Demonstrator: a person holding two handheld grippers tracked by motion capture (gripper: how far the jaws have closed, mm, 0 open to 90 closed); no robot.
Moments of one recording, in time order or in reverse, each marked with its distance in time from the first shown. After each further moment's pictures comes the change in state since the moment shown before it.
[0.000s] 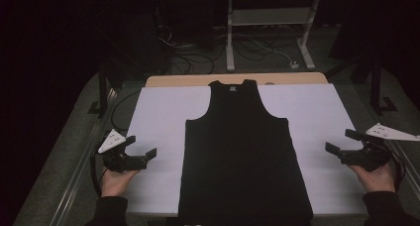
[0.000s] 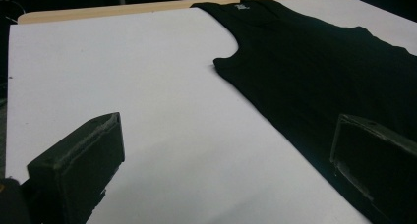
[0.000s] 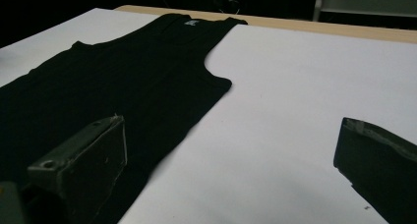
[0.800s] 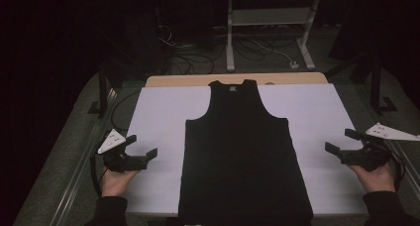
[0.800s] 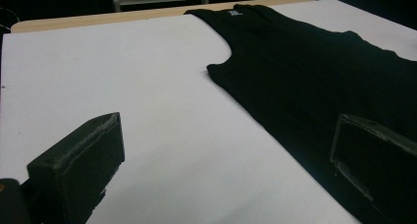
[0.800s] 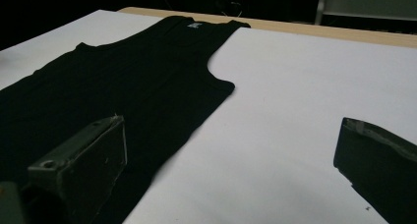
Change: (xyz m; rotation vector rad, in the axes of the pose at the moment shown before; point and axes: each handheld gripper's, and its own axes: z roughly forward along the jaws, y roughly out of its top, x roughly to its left) left arm -0.002 0.002 -0.001 -0.013 -0.022 0.017; right arm 0.001 0.002 0.000 -0.005 0.009 -0.009
